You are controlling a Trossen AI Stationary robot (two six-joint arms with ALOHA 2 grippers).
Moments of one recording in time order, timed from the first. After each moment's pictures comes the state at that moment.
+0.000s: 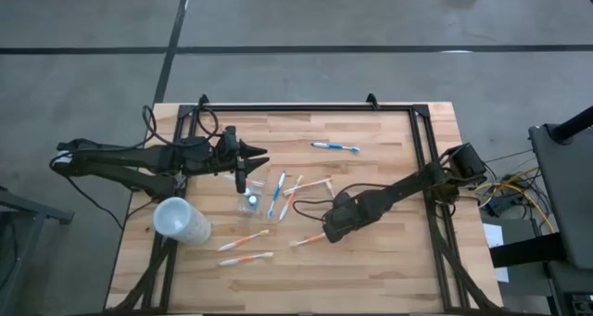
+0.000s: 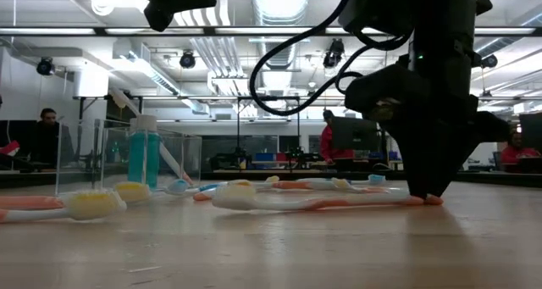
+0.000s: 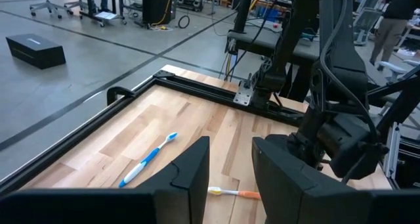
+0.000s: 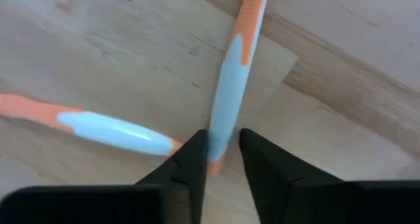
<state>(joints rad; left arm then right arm) -0.03 0.91 0.76 0.00 -0.28 -0.25 0.31 1.82 1.05 -0.65 0.03 1.40</state>
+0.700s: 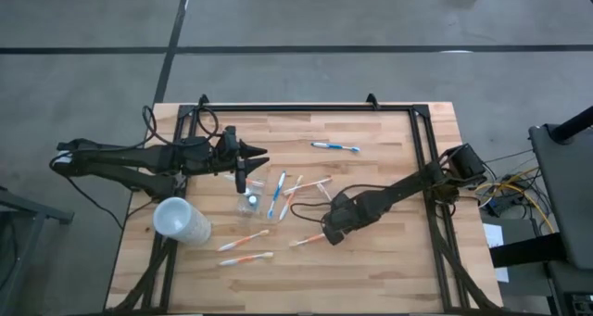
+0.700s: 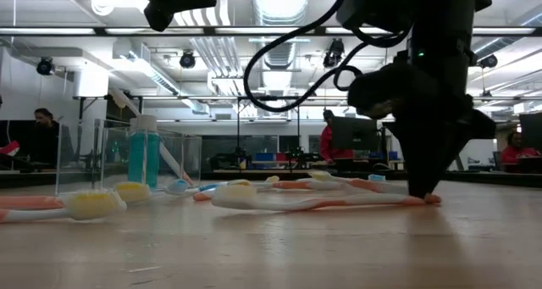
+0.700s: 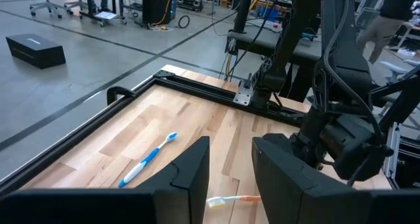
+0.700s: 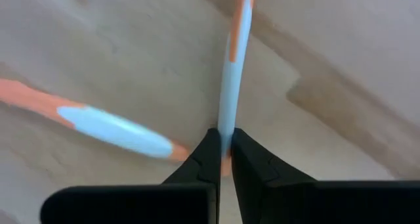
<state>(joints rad) -0.03 0.91 0.76 0.00 -0.28 -0.25 0.31 1.82 1.07 -0.66 0.07 1.28</state>
